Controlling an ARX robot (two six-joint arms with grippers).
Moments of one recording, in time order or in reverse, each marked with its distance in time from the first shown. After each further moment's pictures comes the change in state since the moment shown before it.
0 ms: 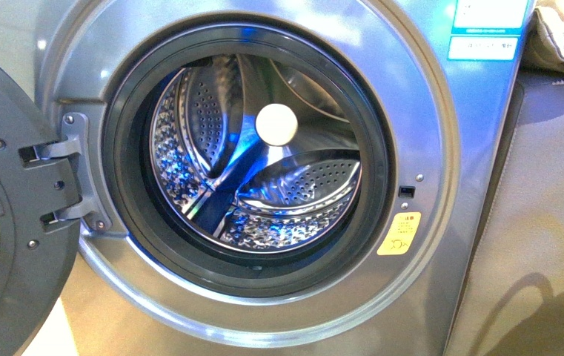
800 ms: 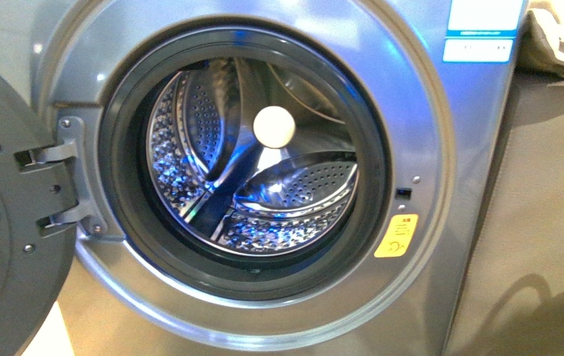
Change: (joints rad) left arm 0.154 -0.820 -1.341 0.622 -0.583 -0.160; right arm 0.493 -0.664 -0.336 0.364 0.445 0.134
